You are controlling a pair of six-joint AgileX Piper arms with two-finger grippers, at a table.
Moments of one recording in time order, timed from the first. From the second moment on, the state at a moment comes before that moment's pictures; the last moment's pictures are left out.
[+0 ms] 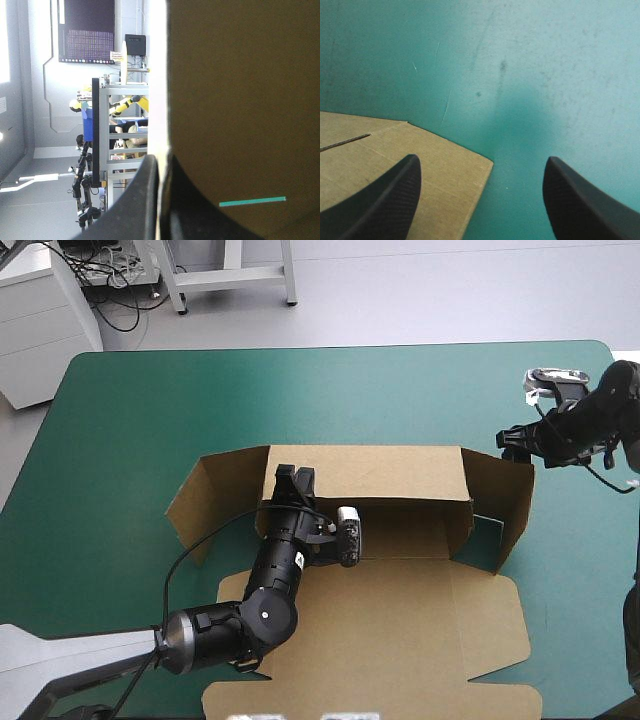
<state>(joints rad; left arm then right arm) -1.17 1.48 -0.85 1.72 0.93 -0.67 -0.11 1.63 -1.53 0.25 1.22 -0.25</state>
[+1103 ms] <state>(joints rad) -1.18 1.48 -0.90 1.69 0.97 -0.63 -0.11 1.54 -1.43 0.29 1.18 -0.27</state>
